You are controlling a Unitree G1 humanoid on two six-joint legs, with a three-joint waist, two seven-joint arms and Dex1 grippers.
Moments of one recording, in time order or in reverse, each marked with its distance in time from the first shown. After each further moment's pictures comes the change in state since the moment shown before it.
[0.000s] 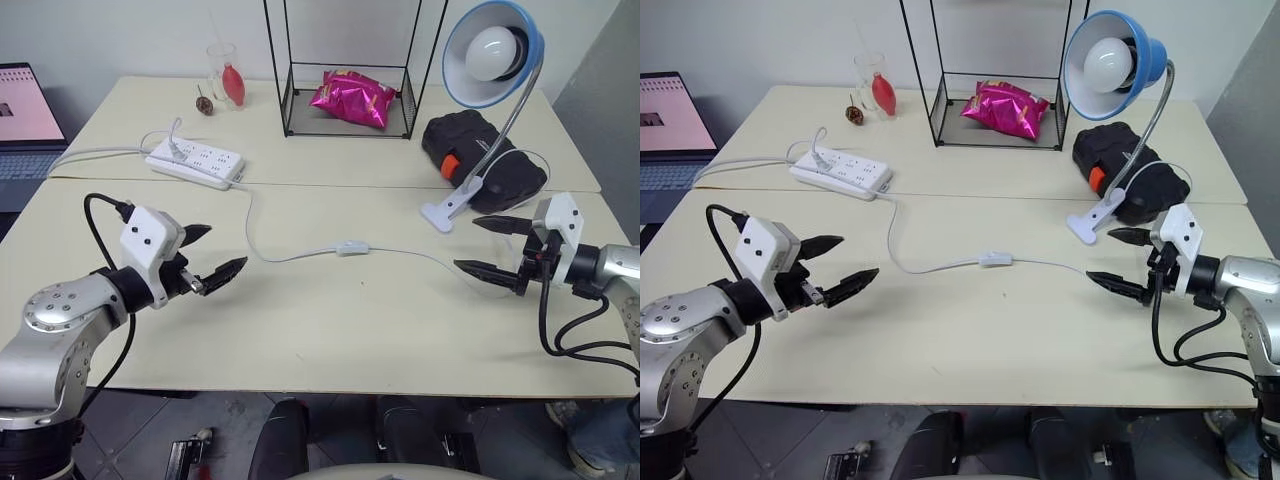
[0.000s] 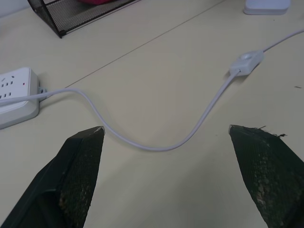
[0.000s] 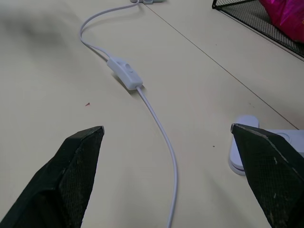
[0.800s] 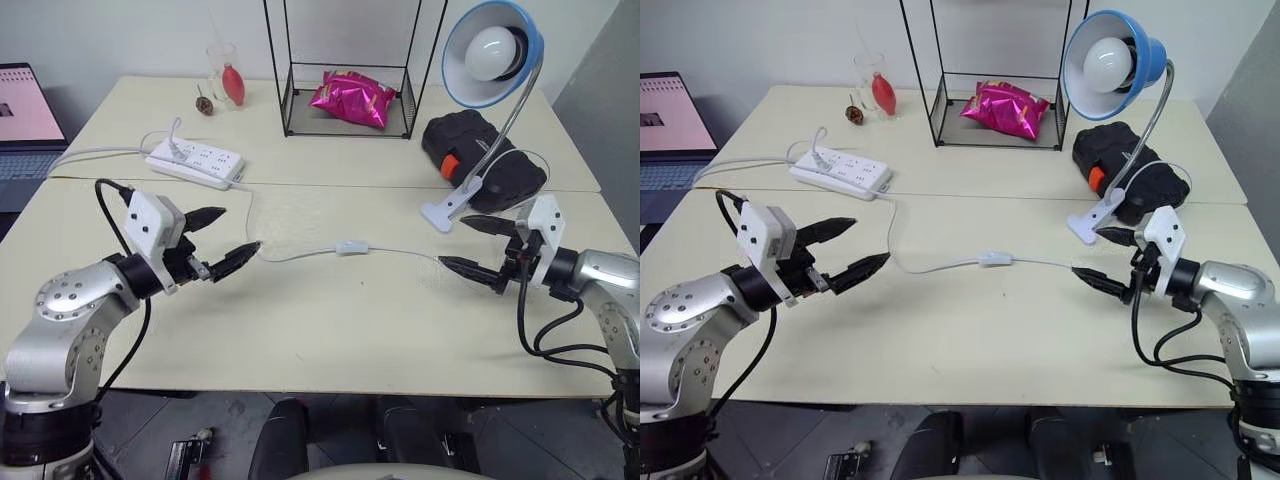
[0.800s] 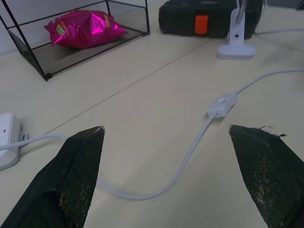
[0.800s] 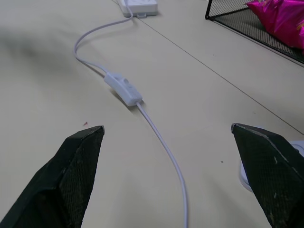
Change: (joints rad) left arm -0.125 -0.069 -0.031 0.082 -0.064 -0.079 -0.059; right arm 0.005 0.094 0.017 -0.093 0.004 0.070 -0.117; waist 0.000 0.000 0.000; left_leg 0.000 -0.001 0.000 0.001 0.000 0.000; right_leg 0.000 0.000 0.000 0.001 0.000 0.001
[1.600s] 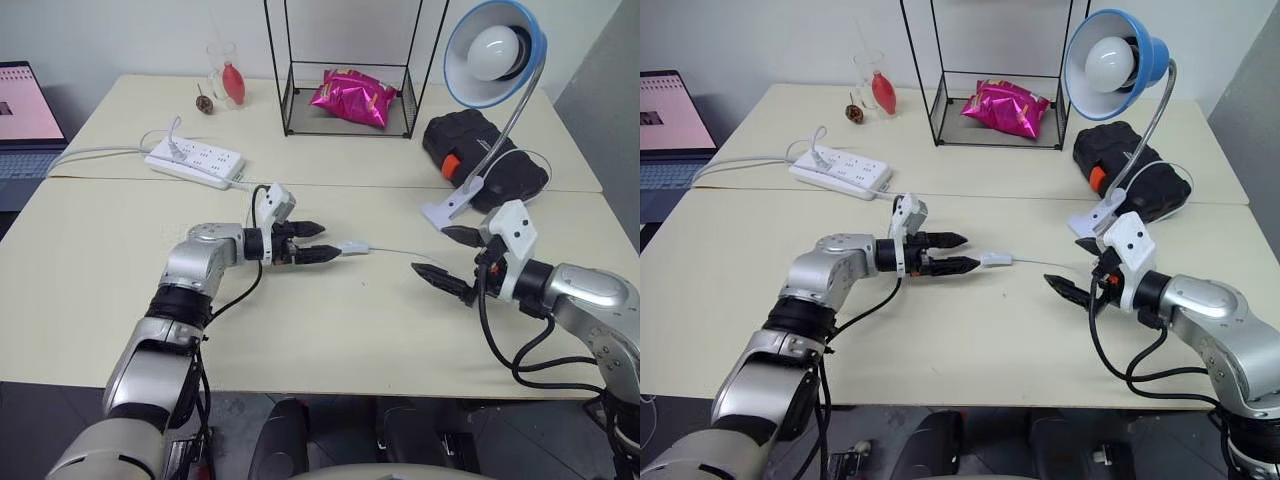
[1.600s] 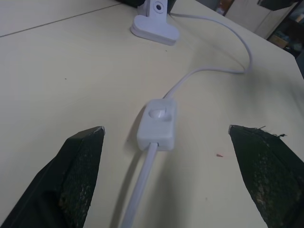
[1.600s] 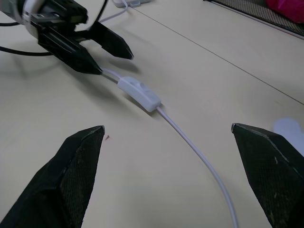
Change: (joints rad) left arm -0.627 -0.289 -0.442 0.938 0.199 -0.080 -0.373; right arm 0.040 0.045 0.008 -0.418 0.100 0.441 -0.351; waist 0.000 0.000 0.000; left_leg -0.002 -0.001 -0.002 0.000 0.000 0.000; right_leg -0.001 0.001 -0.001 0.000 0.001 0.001
